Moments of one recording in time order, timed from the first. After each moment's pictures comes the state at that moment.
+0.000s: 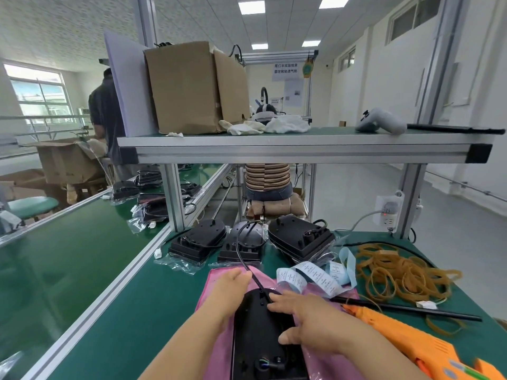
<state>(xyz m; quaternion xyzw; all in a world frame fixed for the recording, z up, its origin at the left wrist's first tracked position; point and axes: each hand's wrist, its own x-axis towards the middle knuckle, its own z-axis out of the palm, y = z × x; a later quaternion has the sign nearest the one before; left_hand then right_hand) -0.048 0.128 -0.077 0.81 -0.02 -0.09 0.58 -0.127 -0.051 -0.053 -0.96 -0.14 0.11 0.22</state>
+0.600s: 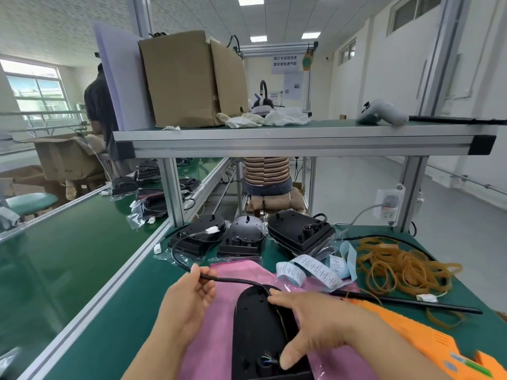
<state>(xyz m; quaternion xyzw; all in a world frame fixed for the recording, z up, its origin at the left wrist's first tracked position) -0.067 0.184 -0.079 0.48 0.08 -0.03 0.87 -0.129 -0.061 -0.046 -0.94 -0.14 0.20 0.25</state>
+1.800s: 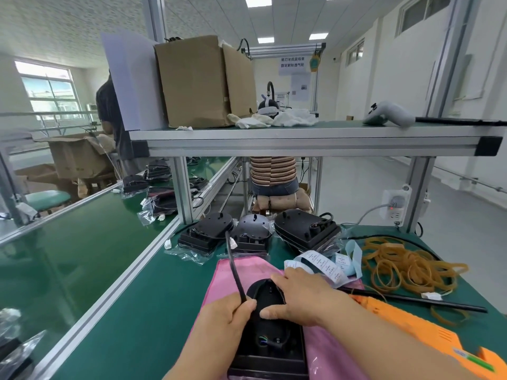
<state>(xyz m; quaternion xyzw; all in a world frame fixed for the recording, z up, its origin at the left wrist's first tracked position) -0.153 0.164 -0.067 0.88 -0.10 0.05 0.47 -0.097 -0.031 -0.064 -0.99 -0.10 0.09 0.01</state>
